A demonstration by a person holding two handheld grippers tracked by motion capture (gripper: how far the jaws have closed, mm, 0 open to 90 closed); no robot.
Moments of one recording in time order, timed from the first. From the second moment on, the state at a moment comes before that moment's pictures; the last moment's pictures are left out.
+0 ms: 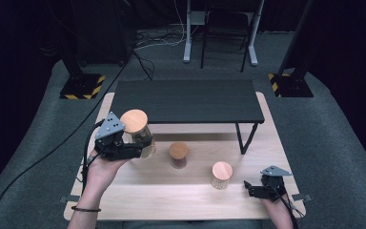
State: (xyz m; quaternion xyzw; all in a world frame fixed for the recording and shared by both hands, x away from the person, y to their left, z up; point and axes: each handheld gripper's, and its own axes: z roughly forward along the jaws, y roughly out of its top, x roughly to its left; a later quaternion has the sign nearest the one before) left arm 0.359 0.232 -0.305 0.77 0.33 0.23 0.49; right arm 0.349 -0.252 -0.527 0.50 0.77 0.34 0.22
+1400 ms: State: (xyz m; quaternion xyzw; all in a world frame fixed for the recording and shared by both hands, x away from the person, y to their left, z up) left arm 0.412 0.218 -0.256 0.78 0.33 0.23 0.48; right arm 0.349 -0.252 -0.527 0.50 0.77 0.34 0.22
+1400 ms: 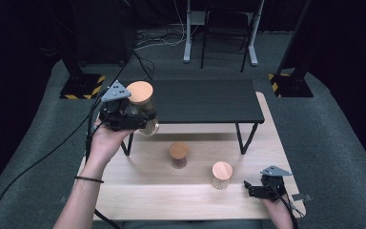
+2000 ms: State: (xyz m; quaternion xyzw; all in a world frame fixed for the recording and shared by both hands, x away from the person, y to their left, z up) left arm 0.453 0.215 -0.254 0.76 0.37 0.25 0.47; right arm 0.350 -0.252 -0.527 0.50 0.77 0.34 0.22
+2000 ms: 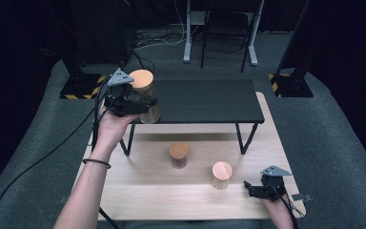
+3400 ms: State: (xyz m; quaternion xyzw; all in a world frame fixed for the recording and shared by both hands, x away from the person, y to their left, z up) left arm 0.490 0.210 -0.252 0.75 0.42 0.24 0.45; right arm 0.349 -0.252 -0.527 0.49 0.77 0.34 0.21
